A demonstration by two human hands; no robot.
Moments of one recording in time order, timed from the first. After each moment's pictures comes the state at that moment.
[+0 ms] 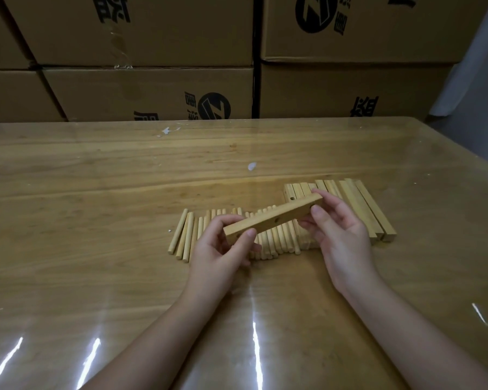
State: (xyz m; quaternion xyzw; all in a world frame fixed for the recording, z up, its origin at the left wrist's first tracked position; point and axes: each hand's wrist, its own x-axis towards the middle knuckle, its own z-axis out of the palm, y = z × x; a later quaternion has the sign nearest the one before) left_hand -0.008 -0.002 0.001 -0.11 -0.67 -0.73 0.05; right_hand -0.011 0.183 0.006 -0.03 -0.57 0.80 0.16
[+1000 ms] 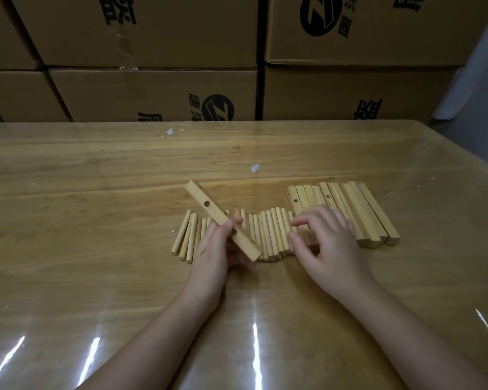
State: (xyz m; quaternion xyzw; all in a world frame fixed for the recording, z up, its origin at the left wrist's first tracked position) left_hand -0.020 -0.006 -0.004 -0.04 -0.60 -0.80 -0.03; right_hand 0.000 0.180 0.007 0.11 -0.93 0.27 0.24
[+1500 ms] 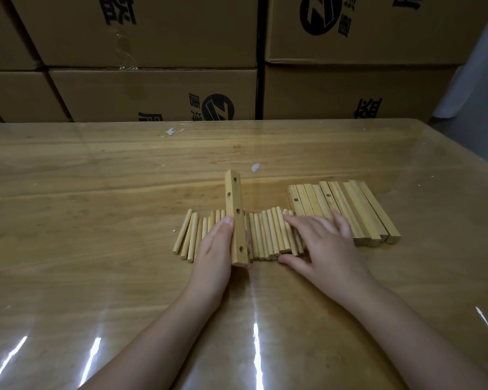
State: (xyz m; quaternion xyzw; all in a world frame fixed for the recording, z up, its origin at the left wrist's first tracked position) left_hand -0.016 -0.005 0.003 -0.09 -0.67 -0.74 -0.01; right_hand -0.002 0.183 0.002 0.13 -0.98 0.09 0.13
